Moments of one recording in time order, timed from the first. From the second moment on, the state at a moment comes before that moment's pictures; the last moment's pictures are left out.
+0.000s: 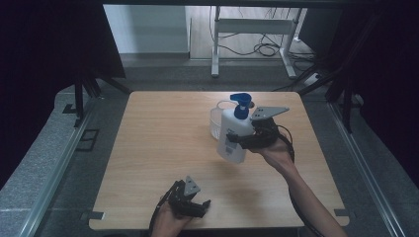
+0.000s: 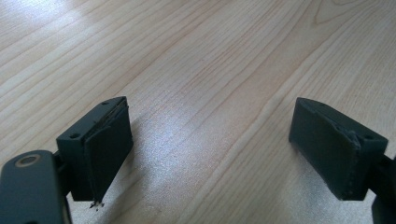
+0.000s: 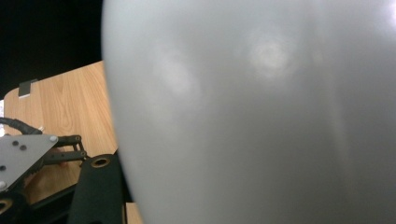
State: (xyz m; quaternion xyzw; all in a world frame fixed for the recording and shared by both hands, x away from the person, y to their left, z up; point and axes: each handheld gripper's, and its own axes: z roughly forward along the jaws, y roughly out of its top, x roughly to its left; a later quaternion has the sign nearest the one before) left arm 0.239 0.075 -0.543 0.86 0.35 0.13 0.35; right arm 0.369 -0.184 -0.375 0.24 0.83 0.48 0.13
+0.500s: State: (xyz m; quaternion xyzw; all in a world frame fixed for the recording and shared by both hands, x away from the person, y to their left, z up) left arm 0.239 0.074 -0.543 0.86 0.35 0.13 0.35; right arm 0.389 -0.187 -0.350 0.23 0.83 0.49 0.13
